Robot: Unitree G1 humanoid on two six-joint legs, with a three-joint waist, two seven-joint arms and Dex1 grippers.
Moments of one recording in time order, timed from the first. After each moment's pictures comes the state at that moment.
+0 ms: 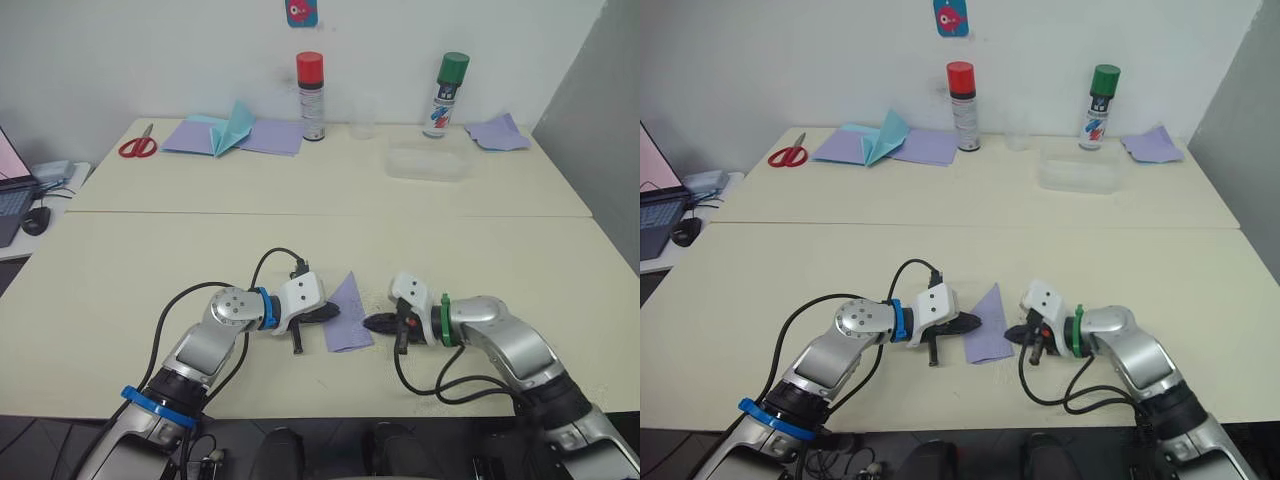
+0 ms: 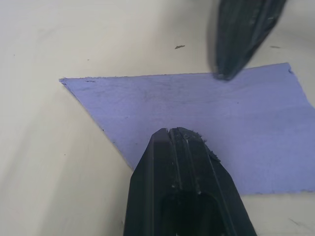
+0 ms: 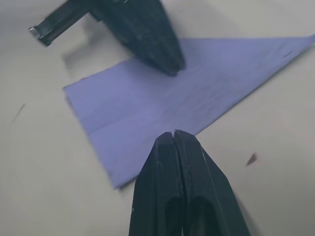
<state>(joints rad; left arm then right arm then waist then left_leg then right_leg) -0.38 0.53 -0.34 0.07 -0.04 0.21 -0.99 -0.32 -0.53 0.35 -0.18 0.22 0.67 0.96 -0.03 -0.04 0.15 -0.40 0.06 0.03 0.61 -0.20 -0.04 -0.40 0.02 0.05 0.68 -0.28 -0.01</state>
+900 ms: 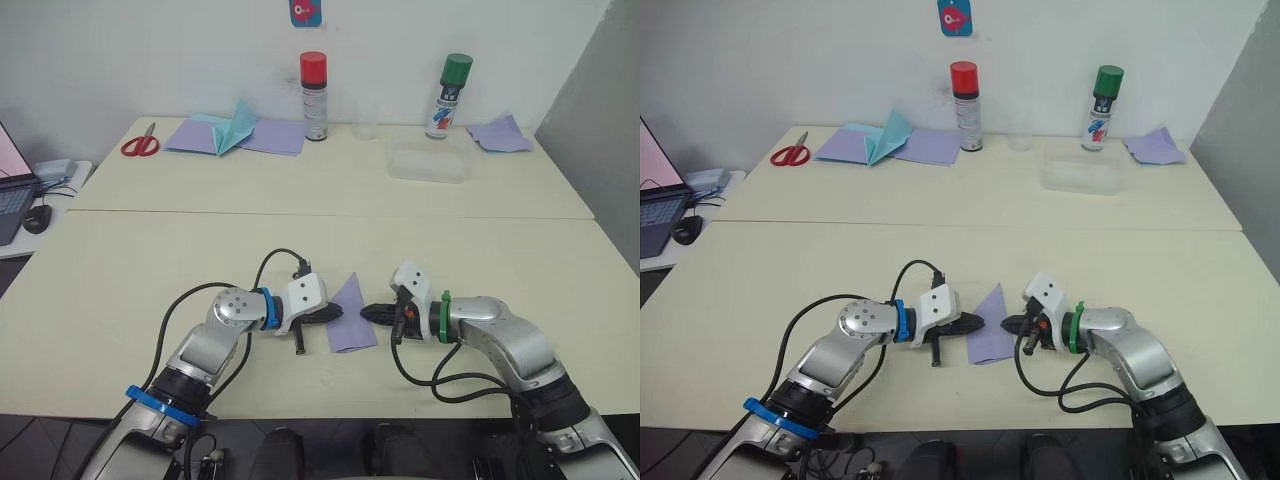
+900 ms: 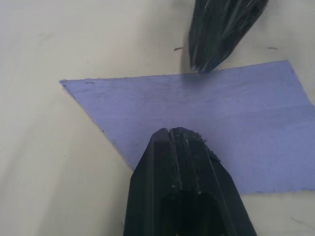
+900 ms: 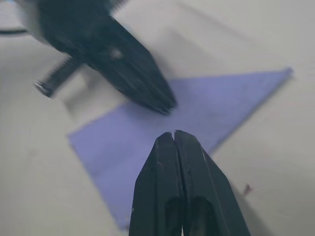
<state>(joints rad) -0.38 0.51 -0.35 0.10 -0.04 0.16 -1.00 -0.34 -0.47 0.30 -0.13 0.27 0.70 0.83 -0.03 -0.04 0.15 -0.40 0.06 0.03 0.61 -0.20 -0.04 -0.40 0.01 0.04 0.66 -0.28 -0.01</state>
